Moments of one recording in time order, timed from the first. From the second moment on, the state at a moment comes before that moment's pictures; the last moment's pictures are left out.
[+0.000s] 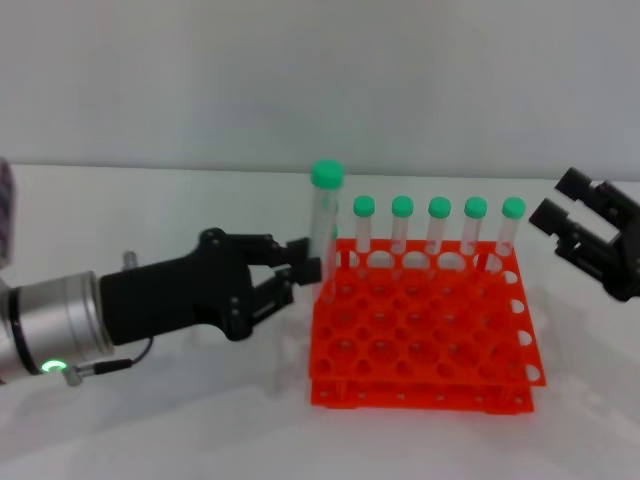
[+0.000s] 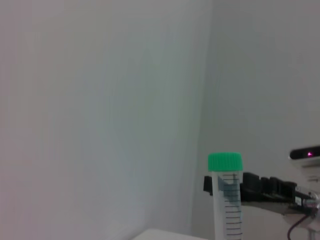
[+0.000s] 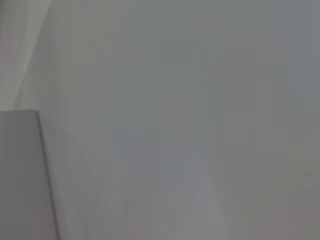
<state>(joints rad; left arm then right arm) -0.47 -2.02 0.94 0.56 1.49 1.61 -1.16 0.54 1.91 -2.02 -0.21 -0.05 -1.60 0.87</state>
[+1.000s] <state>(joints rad) -0.56 -2.07 0.94 0.53 1.57 1.51 -1.11 0.47 1.97 -1.87 -0.21 -0.15 -1.30 1.11</state>
